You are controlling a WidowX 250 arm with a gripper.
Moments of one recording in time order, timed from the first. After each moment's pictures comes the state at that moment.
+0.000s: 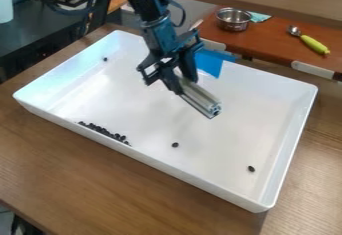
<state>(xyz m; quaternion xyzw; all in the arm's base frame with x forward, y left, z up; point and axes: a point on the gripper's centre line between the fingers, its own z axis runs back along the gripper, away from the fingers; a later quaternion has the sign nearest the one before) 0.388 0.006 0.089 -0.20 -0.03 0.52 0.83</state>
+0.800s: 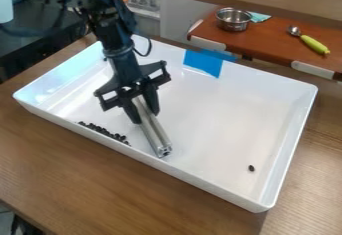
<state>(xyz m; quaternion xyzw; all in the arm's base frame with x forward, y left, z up) 0.331 0.039 0.062 -0.14 -0.05 0.47 0.87</state>
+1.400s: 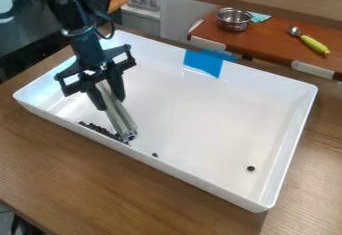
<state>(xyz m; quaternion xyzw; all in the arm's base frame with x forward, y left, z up) 0.309 0.079 0.082 -0.13 -0.03 0.50 0.86</state>
